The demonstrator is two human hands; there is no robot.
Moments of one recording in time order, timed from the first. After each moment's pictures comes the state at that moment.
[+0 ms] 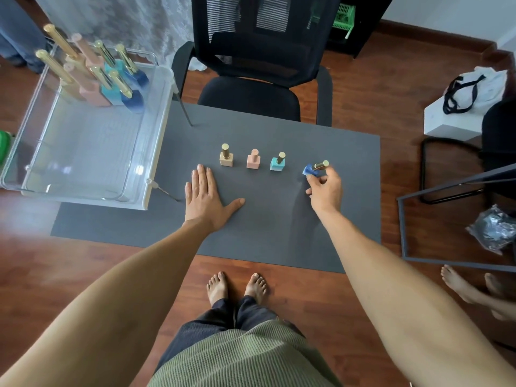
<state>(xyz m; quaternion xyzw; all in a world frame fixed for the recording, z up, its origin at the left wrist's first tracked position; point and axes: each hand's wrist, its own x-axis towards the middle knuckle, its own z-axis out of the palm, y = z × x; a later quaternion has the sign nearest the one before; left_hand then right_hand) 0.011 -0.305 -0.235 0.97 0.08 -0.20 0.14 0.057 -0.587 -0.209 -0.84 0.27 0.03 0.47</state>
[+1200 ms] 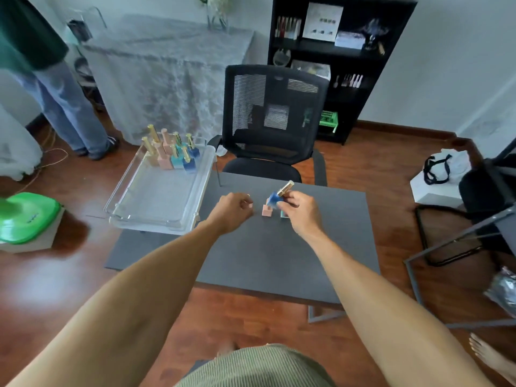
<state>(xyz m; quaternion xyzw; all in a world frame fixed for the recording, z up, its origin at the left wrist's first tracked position) 0.028 -0.294 -0.082 0.91 0.03 -0.12 0.39 0.031 -0.505 -0.091 -0.84 0.05 0.02 0.54</state>
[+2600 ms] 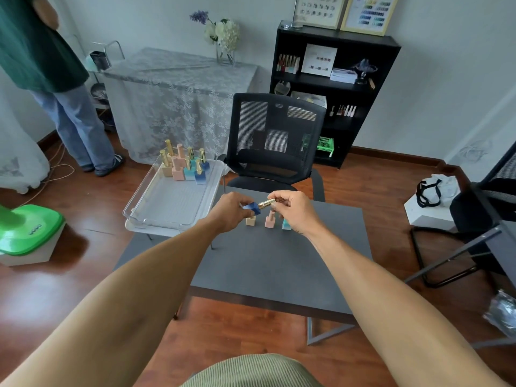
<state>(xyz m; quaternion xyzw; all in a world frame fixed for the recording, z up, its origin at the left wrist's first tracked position) 0.015 -0.275 -0.034 0.92 -0.05 -0.08 0.38 0.030 -0.482 -0.043 -0.87 -0.08 0.04 0.48</state>
